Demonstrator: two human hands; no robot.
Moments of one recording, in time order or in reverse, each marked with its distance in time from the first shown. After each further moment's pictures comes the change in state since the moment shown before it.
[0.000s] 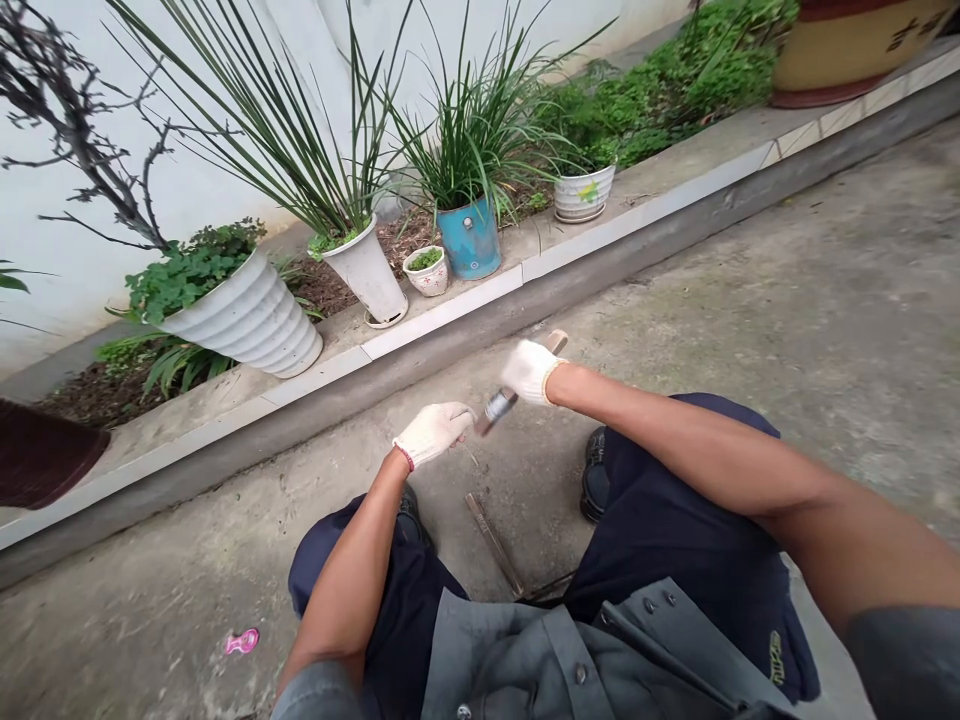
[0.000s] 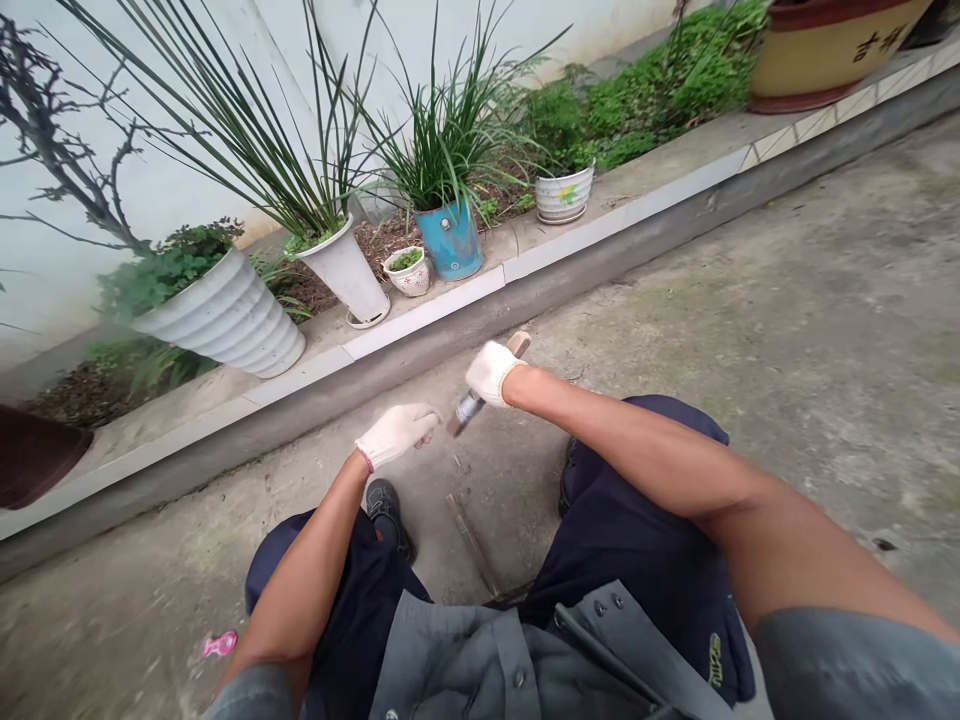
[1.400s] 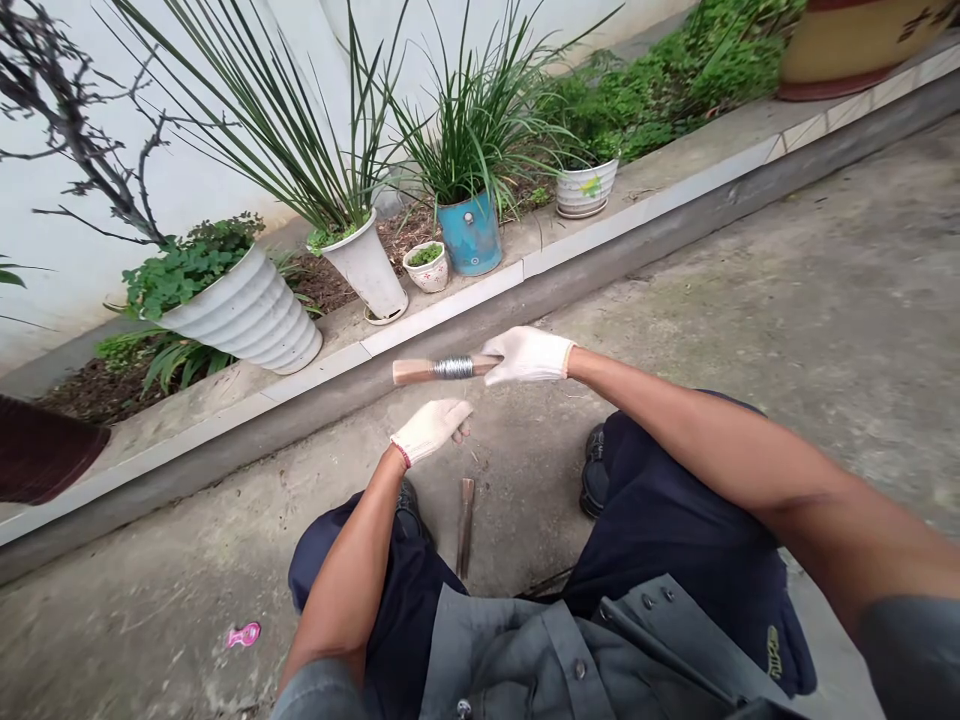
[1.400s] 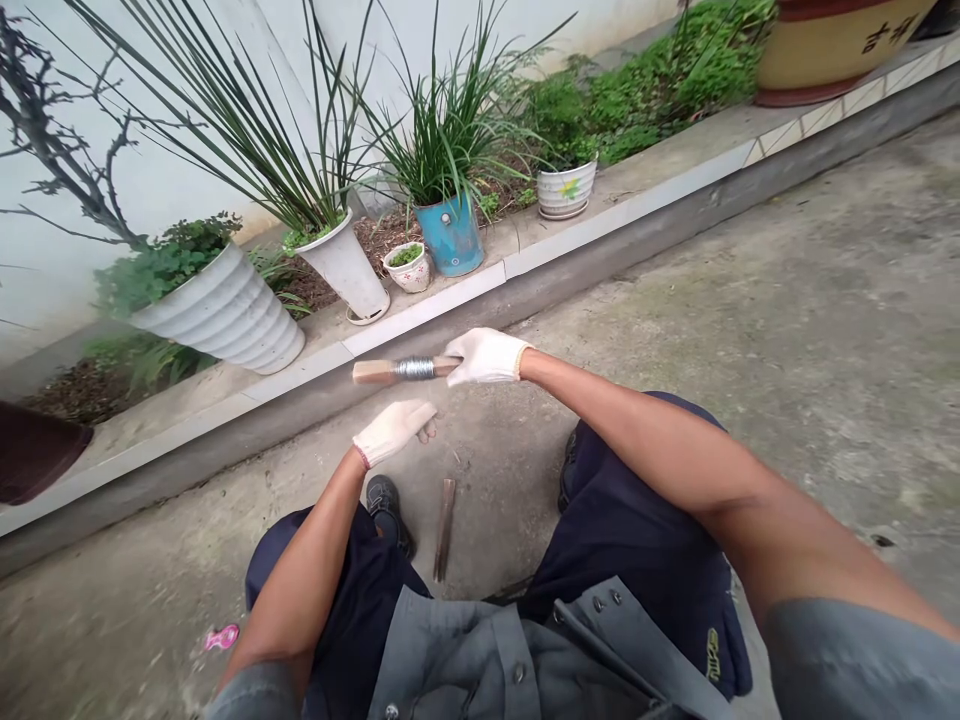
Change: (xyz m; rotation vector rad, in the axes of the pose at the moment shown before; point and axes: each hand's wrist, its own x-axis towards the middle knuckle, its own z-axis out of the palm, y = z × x) left_hand -0.001 -0.002 -0.001 -0.209 -0.012 0.020; right_hand -0.009 0.022 -0.023 0.670 0.190 -0.047
